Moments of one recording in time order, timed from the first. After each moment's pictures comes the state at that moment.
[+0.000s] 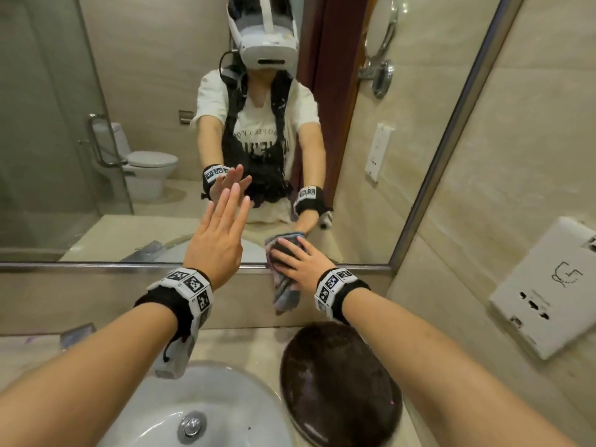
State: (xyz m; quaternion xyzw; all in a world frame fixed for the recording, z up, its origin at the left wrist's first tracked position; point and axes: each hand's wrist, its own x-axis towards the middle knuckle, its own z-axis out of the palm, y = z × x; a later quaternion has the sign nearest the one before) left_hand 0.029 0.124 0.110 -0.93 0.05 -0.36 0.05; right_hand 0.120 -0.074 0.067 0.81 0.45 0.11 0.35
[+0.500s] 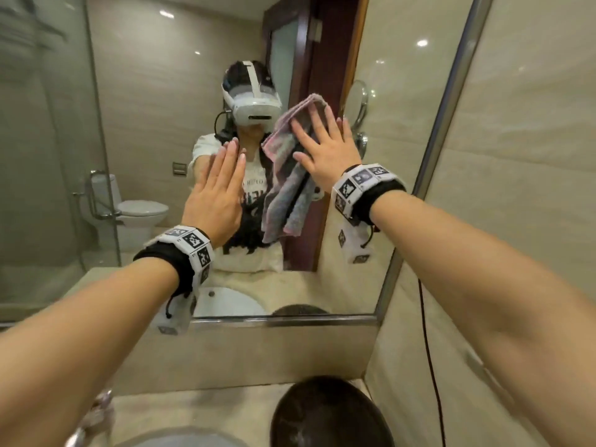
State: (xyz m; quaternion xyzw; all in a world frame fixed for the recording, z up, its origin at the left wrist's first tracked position) left_hand 0.053 0.131 0.258 -0.88 0.06 -0.47 0.04; right_hand 0.122 -0.069 0.359 0.89 0.25 0.36 0.11
